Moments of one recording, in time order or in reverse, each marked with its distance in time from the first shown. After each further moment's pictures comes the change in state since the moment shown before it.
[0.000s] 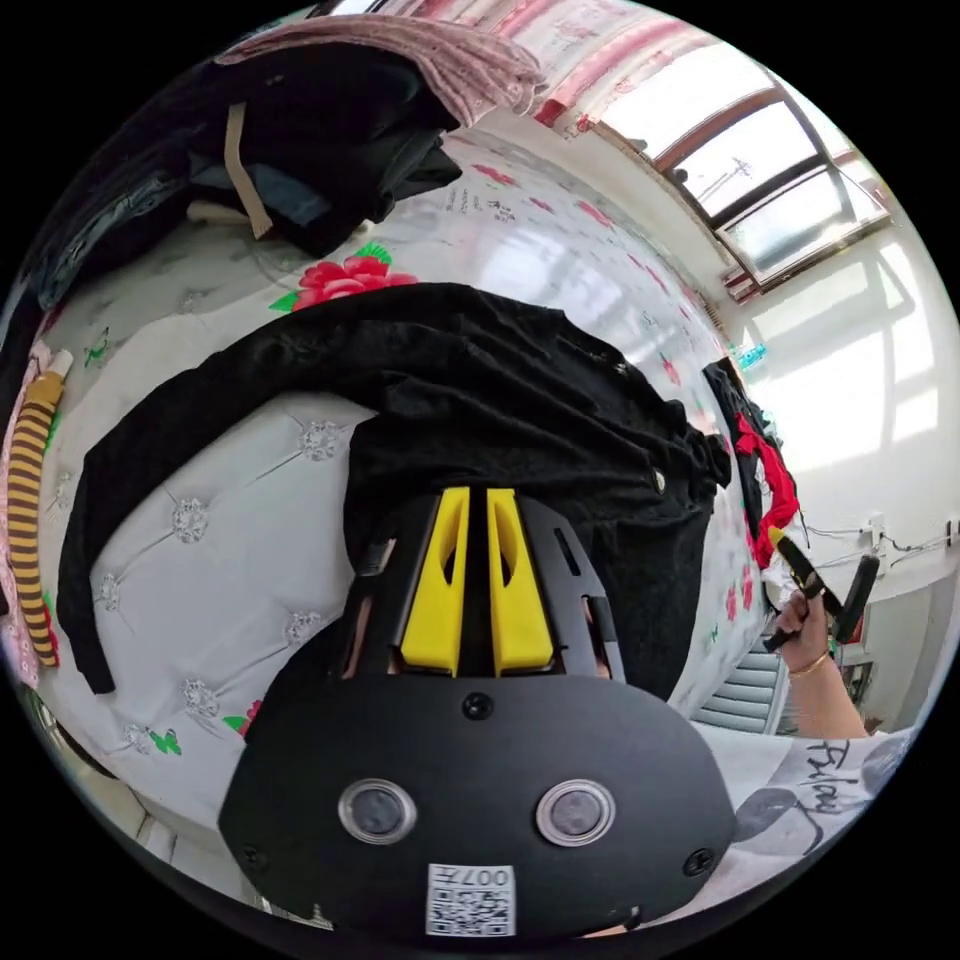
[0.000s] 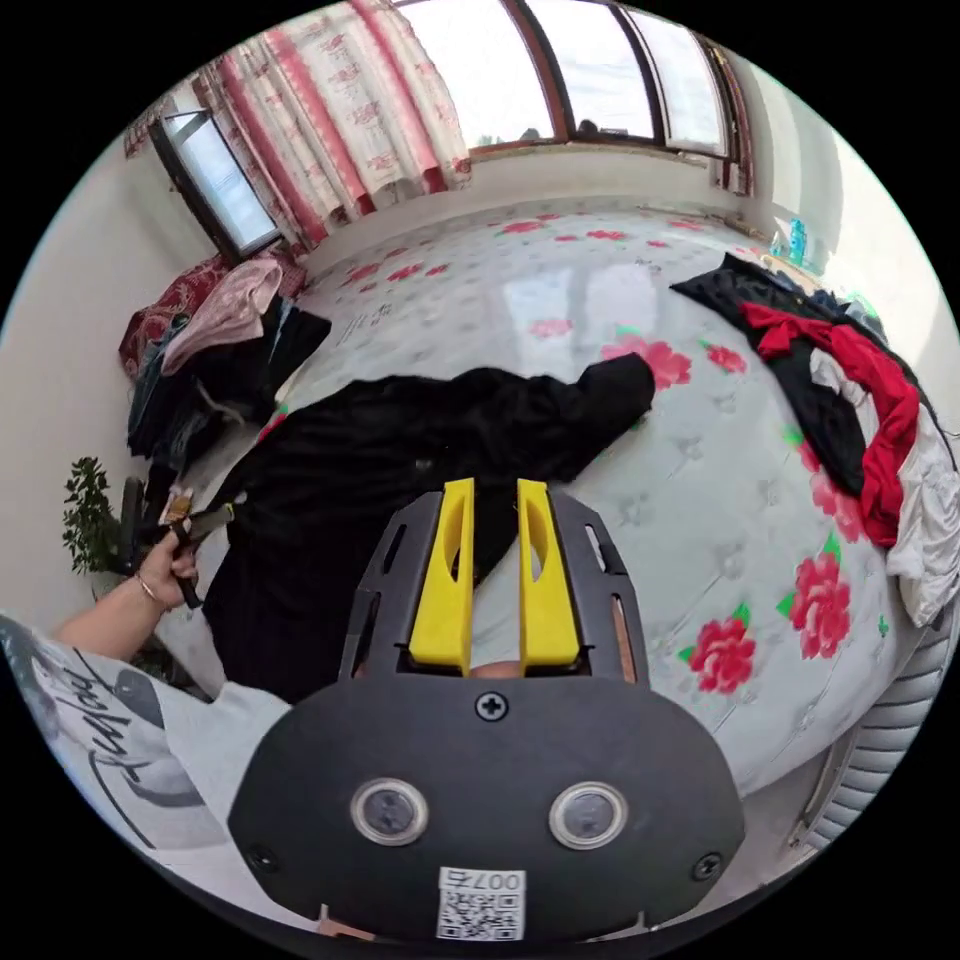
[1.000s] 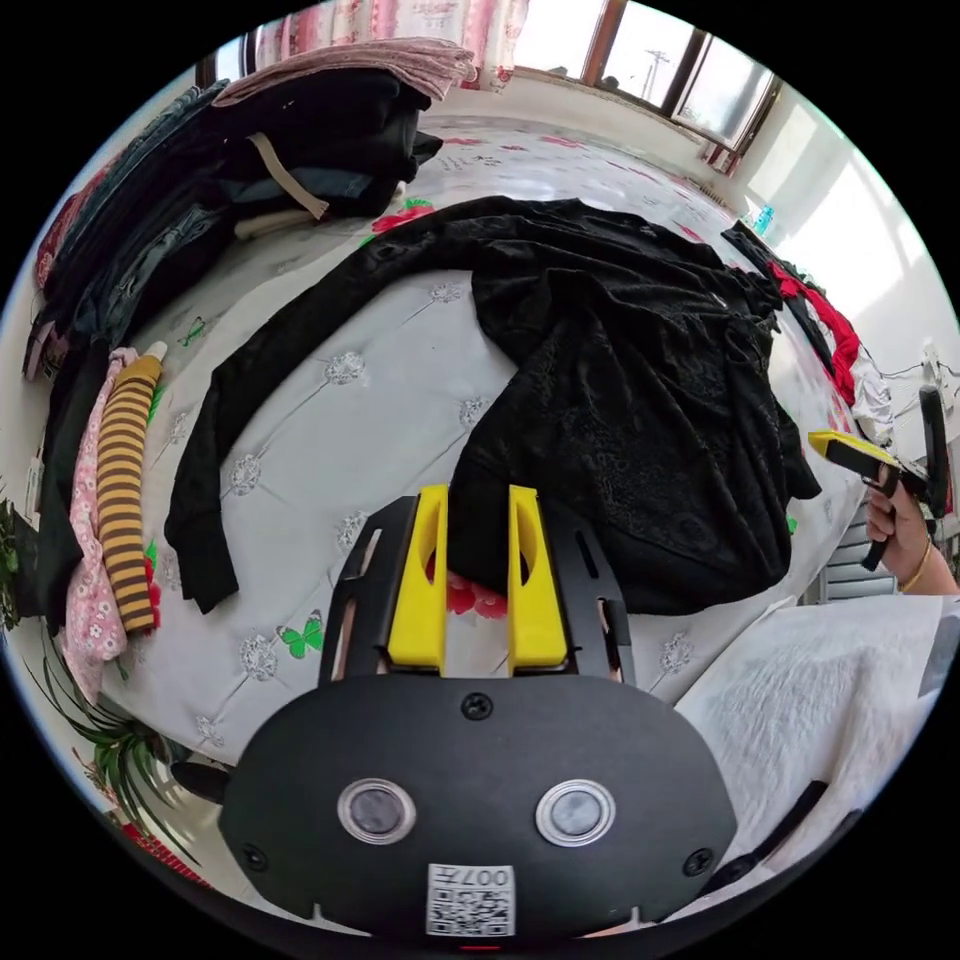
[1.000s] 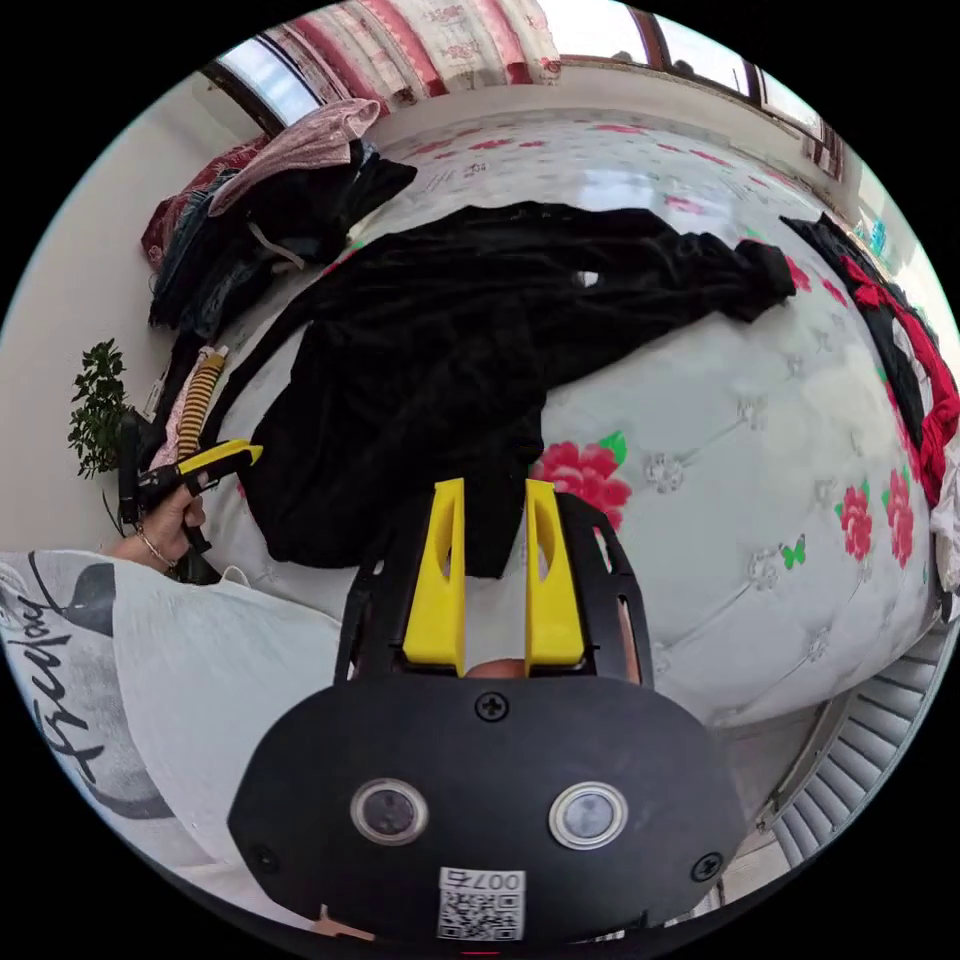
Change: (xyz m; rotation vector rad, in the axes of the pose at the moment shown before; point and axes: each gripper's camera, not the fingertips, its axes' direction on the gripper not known) left arm -0.036 0.135 -0.057 -0.104 -0.256 0.284; right arm -0.203 0.057 -0.051 -0.276 -0.044 -0.090
